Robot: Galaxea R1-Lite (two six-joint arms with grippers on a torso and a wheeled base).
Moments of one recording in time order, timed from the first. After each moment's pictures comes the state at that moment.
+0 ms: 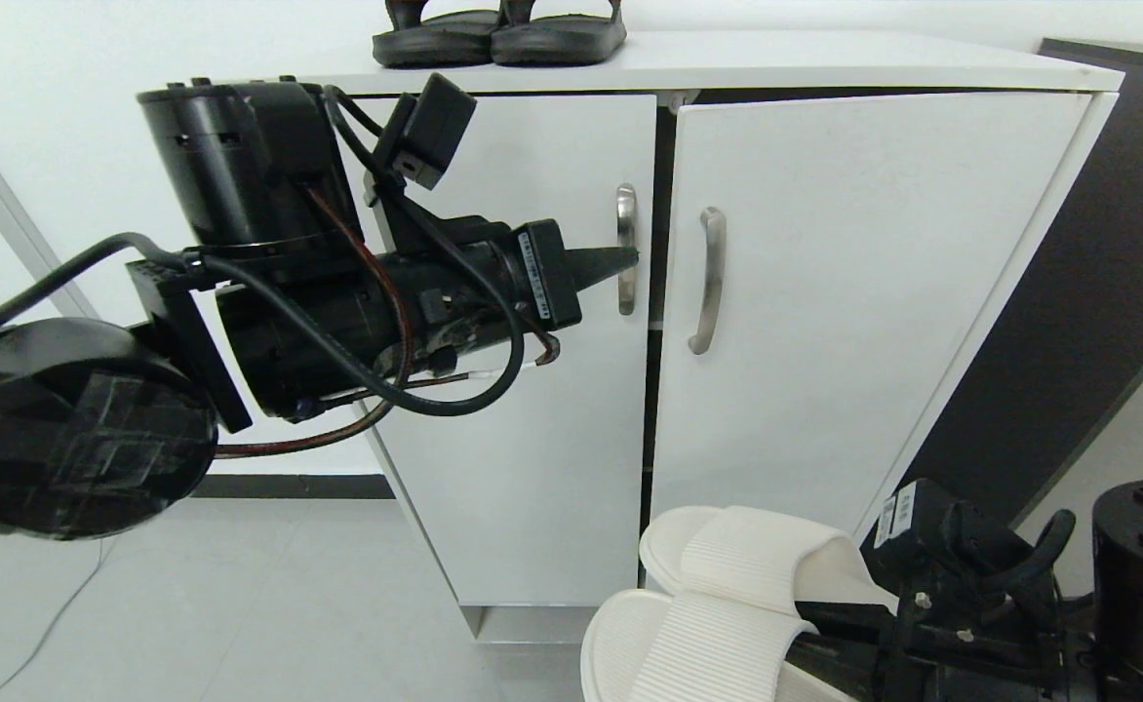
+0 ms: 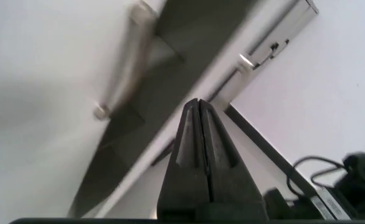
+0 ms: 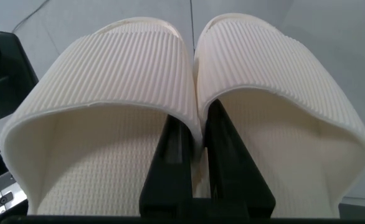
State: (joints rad) left arm -0.63 1.63 -1.12 -0.56 -0.31 -0.34; right arm 0.88 1.41 -0.44 -0.62 0.09 -0.08
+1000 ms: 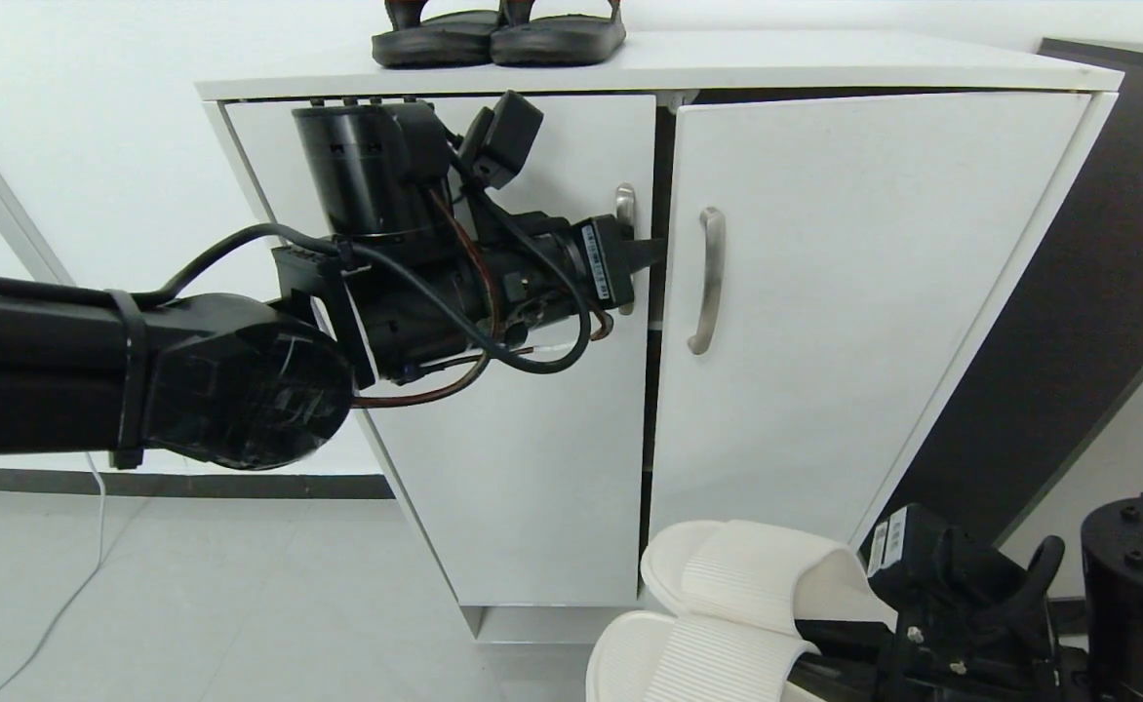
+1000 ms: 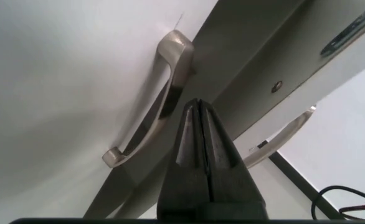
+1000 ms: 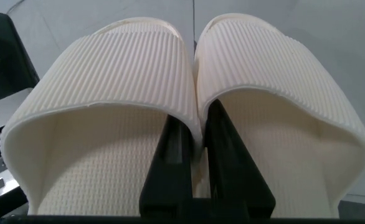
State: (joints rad) left arm -0.63 1.79 -1.29 -0.56 -0.32 -0.34; right arm 0.89 1.42 -0.42 -0.62 0.09 -0.12
